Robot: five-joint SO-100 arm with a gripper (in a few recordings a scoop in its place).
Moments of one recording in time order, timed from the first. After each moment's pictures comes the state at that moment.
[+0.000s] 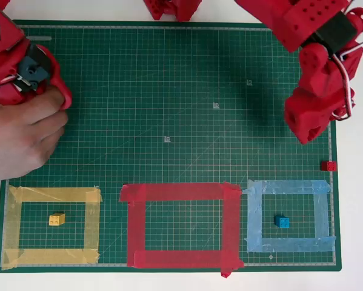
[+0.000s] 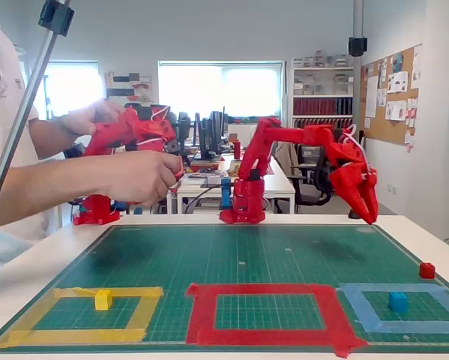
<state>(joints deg) -41.5 60.7 57.1 62.1 -78.8</state>
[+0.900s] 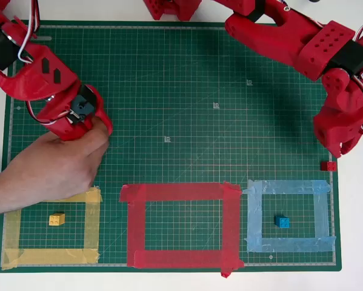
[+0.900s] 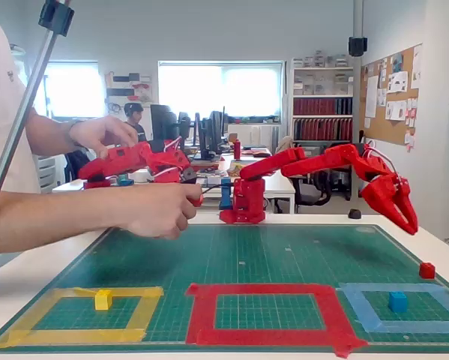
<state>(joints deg) -45.3 24.1 5.2 64.6 -73.7</state>
